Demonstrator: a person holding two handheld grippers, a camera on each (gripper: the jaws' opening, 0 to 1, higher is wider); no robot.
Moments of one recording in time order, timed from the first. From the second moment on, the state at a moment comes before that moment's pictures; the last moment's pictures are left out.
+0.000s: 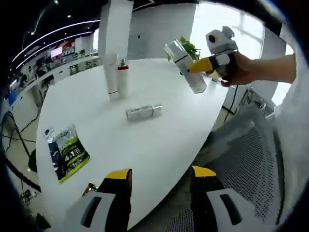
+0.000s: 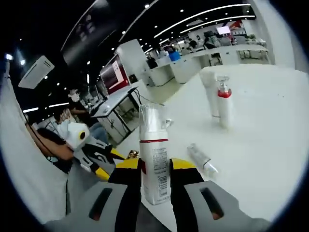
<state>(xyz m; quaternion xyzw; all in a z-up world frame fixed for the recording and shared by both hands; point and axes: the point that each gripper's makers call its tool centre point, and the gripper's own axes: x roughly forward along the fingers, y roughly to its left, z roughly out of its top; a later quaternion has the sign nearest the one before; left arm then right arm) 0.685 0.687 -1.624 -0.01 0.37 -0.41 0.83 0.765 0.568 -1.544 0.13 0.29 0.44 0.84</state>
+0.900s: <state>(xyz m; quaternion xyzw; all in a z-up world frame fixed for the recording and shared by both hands) 0.668 0.612 -1.491 -0.29 0.26 -0.52 0.76 0.693 0.632 -1.465 0.26 0.20 0.51 0.79</state>
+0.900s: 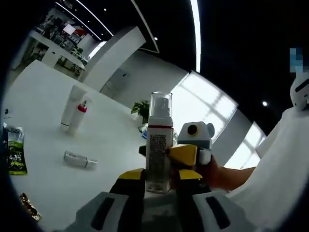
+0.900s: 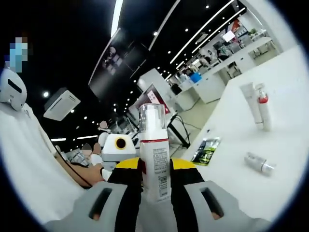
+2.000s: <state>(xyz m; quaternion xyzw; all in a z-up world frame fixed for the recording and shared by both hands) 0.644 0.607 -1.498 -0.29 0.24 -0.48 0.79 0.666 0.629 -1.469 0.19 0.22 0.57 0.77</state>
